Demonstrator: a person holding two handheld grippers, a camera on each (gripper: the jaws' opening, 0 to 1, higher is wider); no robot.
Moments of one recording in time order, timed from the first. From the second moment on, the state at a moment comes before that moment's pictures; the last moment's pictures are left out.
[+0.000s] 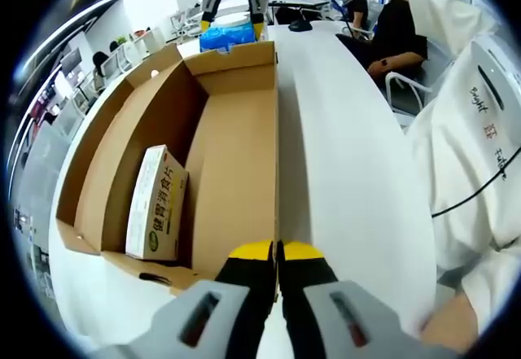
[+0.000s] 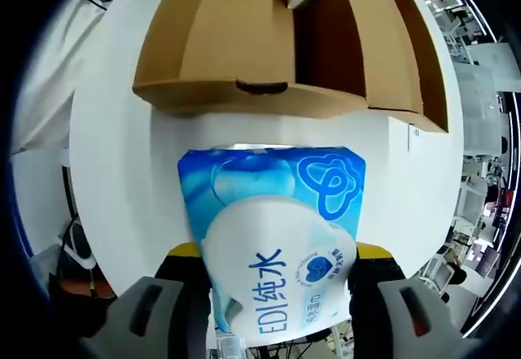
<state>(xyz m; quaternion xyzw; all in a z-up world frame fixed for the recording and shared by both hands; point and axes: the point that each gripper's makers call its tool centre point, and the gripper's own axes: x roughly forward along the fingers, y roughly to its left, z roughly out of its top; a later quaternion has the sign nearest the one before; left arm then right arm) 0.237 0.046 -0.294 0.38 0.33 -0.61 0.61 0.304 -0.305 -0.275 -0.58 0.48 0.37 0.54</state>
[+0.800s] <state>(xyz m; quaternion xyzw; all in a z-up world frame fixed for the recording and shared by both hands) 0.240 0.045 -0.295 0.38 0.33 -0.61 0.61 0.303 -0.301 -0.262 -0.58 0.43 0.34 0.61</state>
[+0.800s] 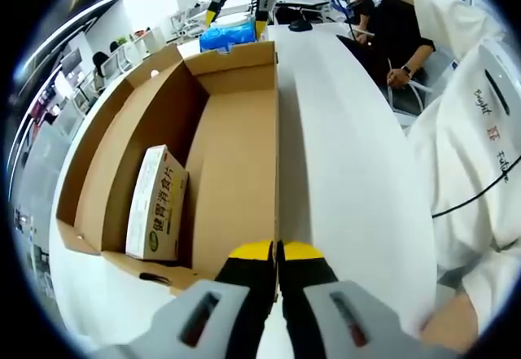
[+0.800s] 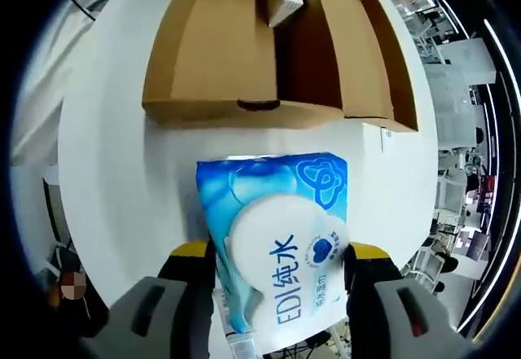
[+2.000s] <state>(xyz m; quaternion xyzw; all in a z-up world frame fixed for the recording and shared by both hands) 0.239 0.044 -0.294 0.38 0.33 -0.61 0.61 0.298 -0.293 -0.249 -0.48 0.34 0.32 0.74</state>
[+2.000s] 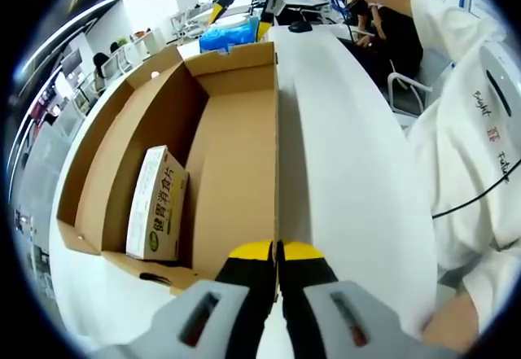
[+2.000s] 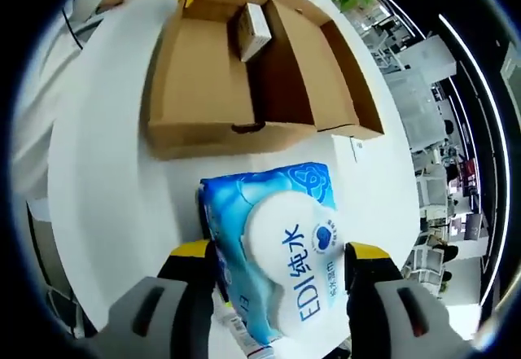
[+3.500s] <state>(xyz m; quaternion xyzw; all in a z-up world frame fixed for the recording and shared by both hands) 0.238 0.045 -0.294 0.38 0.32 -0.61 0.61 0.277 -0.236 -0.177 -0.04 0.06 0.29 0.95</state>
